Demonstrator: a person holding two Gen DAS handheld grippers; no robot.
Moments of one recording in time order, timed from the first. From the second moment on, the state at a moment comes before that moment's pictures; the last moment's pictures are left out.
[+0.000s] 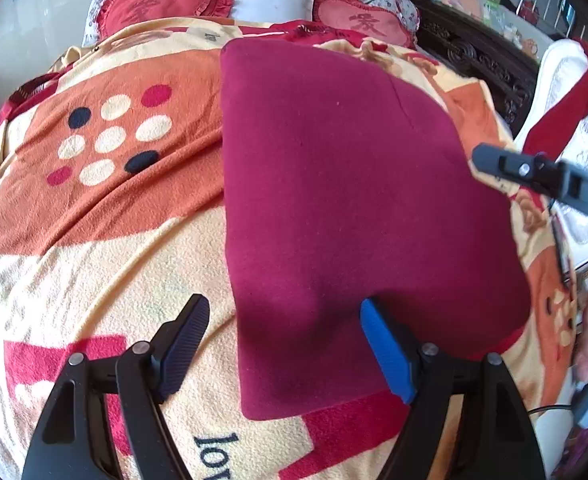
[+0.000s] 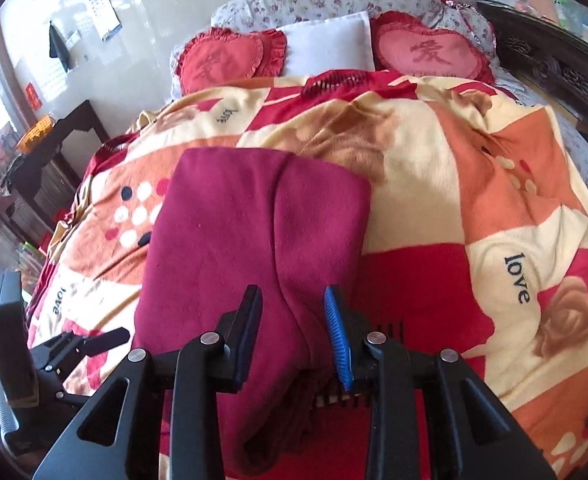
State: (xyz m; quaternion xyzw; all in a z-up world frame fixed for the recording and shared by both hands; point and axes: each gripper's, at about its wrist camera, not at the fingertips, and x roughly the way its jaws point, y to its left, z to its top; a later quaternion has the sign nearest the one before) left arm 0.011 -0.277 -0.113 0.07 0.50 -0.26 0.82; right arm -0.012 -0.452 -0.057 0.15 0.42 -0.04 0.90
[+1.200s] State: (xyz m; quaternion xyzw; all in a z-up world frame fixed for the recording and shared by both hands) left arm 0.043 -0.161 -0.072 -0.10 0.54 -0.28 0.79; right arm 0.008 -0.384 -0.076 0.27 0.42 0.15 0.85
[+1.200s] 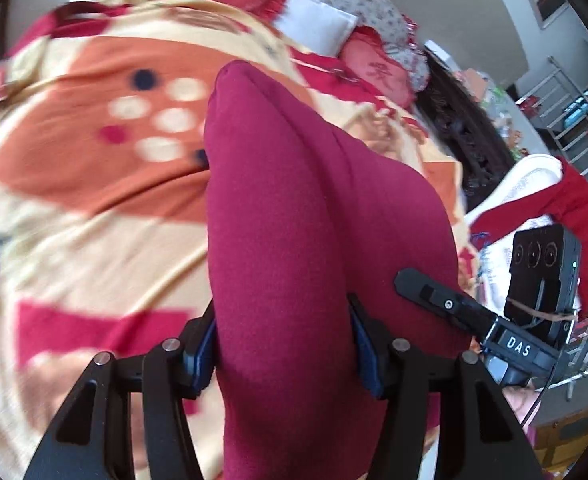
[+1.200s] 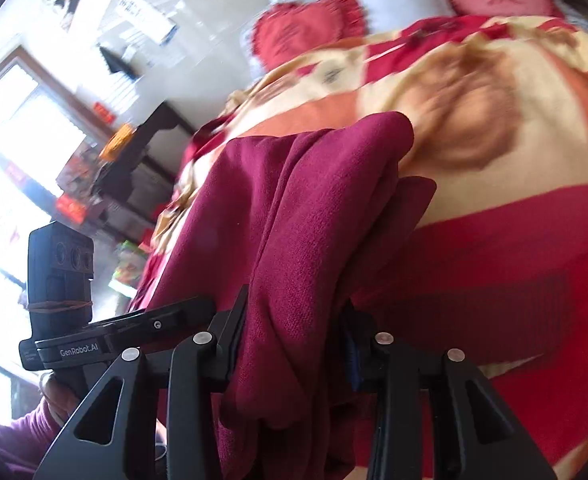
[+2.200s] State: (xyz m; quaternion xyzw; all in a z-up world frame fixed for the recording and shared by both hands) left arm 0.001 -0.130 -0.072 0.01 0.47 -0.15 0.87; right arm -0.030 -0.277 -0.063 0.02 0.46 0.10 0.88
